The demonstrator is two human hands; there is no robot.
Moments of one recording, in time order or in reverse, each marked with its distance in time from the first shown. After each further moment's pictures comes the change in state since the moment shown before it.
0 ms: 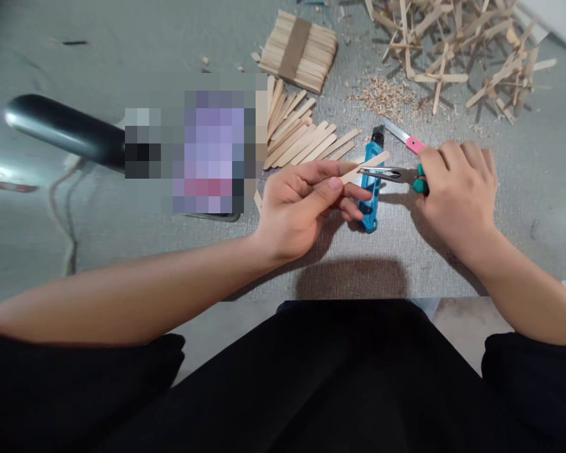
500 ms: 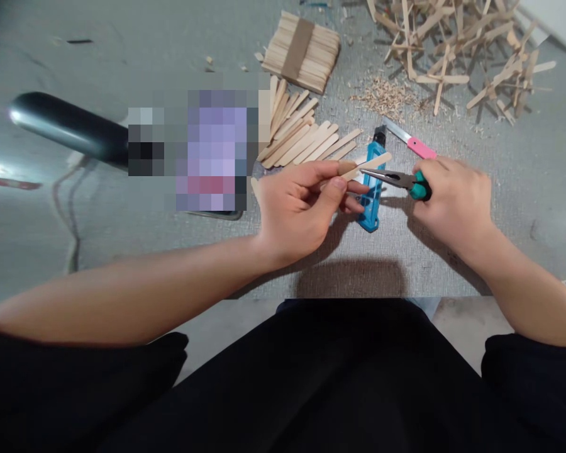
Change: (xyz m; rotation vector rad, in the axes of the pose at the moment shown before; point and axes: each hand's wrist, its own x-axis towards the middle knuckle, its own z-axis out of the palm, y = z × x) left_hand -0.005 -0.004 0.006 0.278 0.128 0.211; right_hand -0.002 0.001 0.010 0.149 -0.015 0.014
